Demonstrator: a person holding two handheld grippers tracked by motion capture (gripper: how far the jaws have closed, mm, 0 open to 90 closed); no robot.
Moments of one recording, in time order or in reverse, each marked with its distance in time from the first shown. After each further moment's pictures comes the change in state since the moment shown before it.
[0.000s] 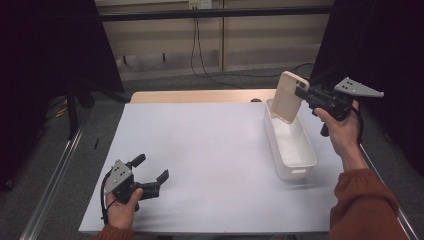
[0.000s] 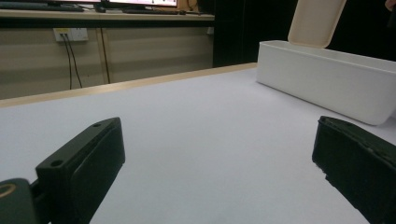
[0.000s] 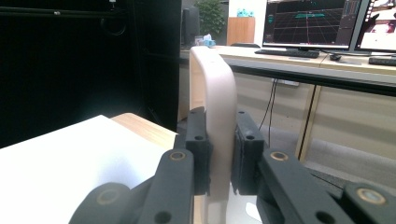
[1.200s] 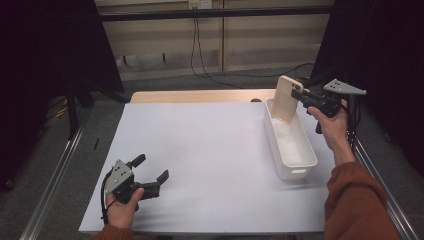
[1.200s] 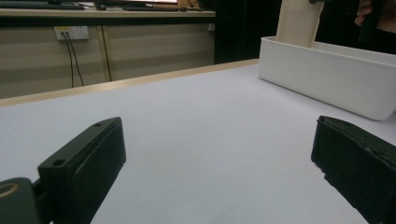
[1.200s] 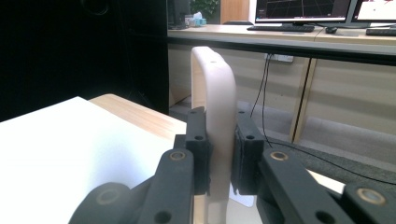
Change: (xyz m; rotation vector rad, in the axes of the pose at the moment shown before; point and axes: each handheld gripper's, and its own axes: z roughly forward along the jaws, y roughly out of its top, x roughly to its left) left arm 0.001 -0.001 0.000 0.010 0.008 0.017; right arm -0.038 -0.039 0.035 0.071 -0.021 0.030
